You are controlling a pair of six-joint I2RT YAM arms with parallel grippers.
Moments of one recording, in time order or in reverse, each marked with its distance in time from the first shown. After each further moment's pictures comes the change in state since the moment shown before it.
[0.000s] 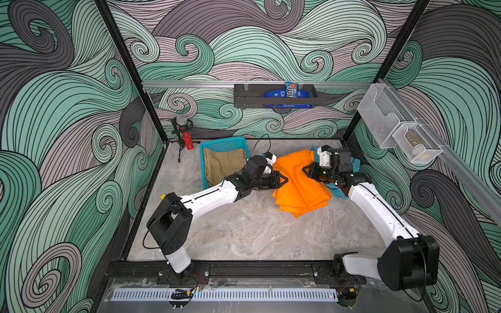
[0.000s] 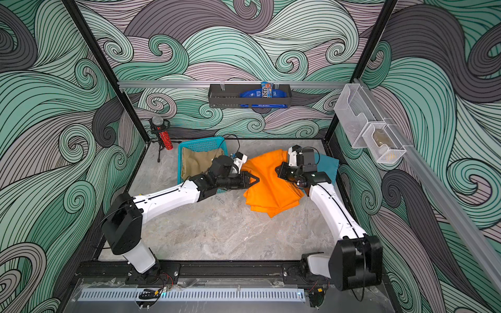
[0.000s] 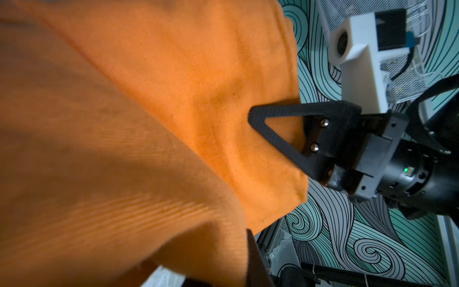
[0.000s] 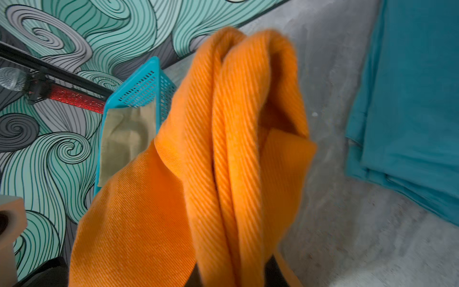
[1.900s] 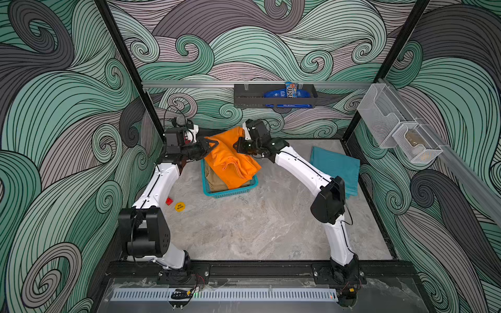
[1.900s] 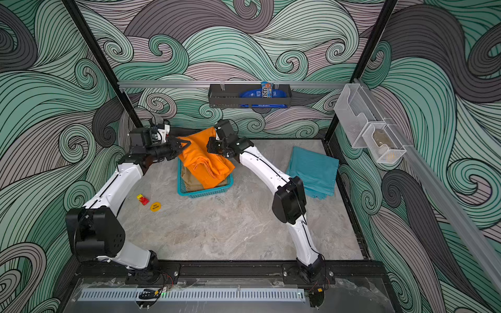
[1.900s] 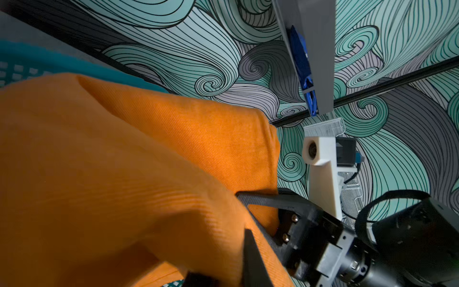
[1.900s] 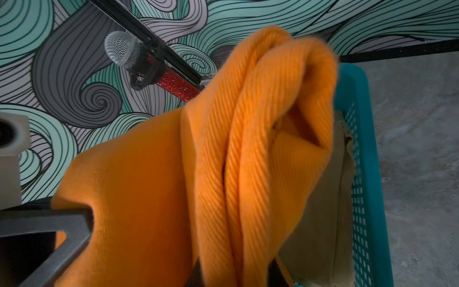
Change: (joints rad) left arm 0.809 -0.117 0.071 -0.207 0.389 0.100; right arm 0.525 0.874 1.102 -0.105 0.187 0.192
